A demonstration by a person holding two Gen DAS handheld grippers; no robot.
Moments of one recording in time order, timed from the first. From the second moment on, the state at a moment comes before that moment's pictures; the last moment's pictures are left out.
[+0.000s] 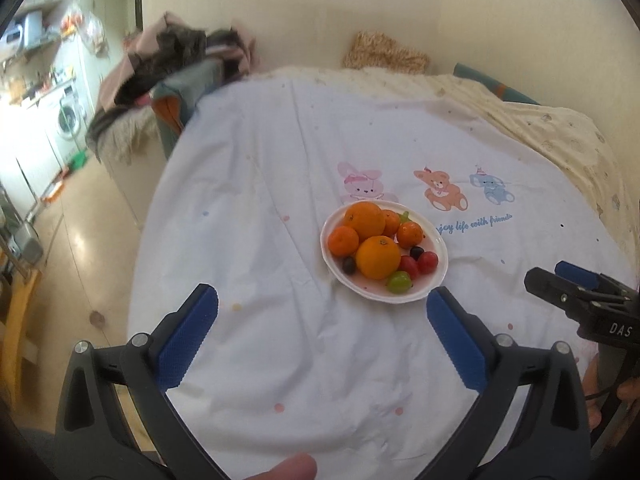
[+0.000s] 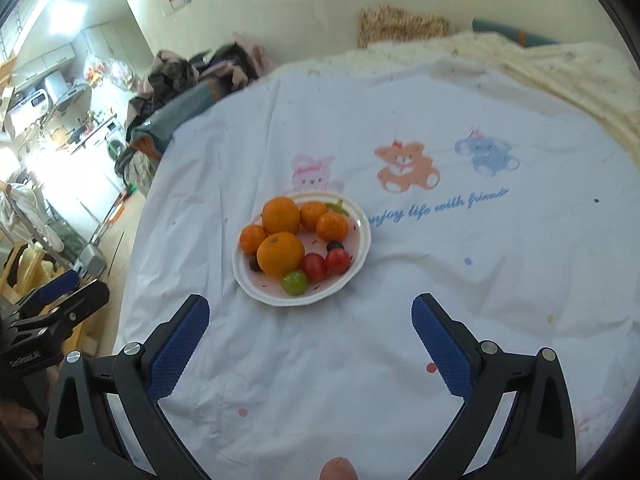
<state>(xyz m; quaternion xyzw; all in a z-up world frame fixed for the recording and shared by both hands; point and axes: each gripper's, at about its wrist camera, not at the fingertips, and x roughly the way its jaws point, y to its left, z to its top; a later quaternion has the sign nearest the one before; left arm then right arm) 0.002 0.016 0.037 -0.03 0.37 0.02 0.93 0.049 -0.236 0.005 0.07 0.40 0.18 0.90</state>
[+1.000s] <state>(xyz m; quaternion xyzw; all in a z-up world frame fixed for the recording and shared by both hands) -0.006 0.018 0.016 -0.06 0.38 0.02 0.92 0.029 -0.222 0.010 0.01 0.36 0.14 0.92</state>
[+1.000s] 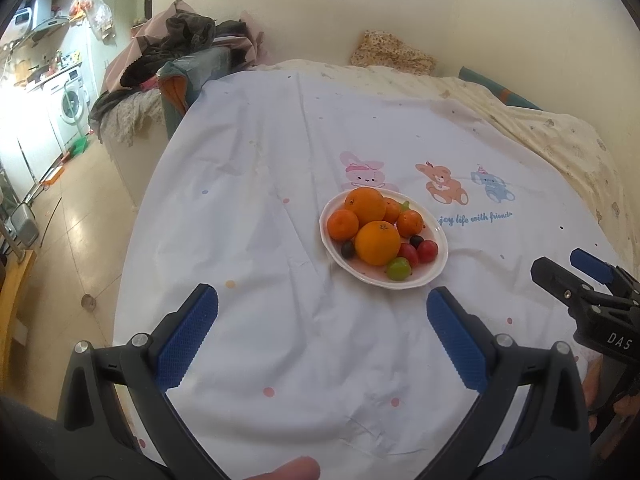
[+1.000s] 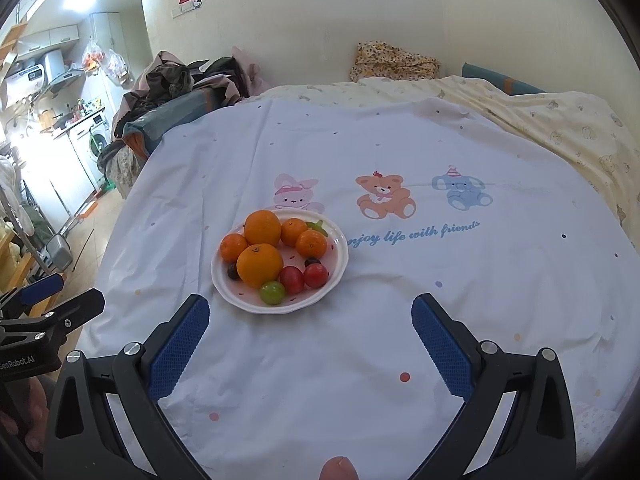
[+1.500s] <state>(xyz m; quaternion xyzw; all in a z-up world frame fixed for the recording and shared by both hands) -0.007 0.014 0.016 -0.06 0.38 0.02 0.92 0.031 -0.223 0.008 0.01 0.36 0.13 0.92</state>
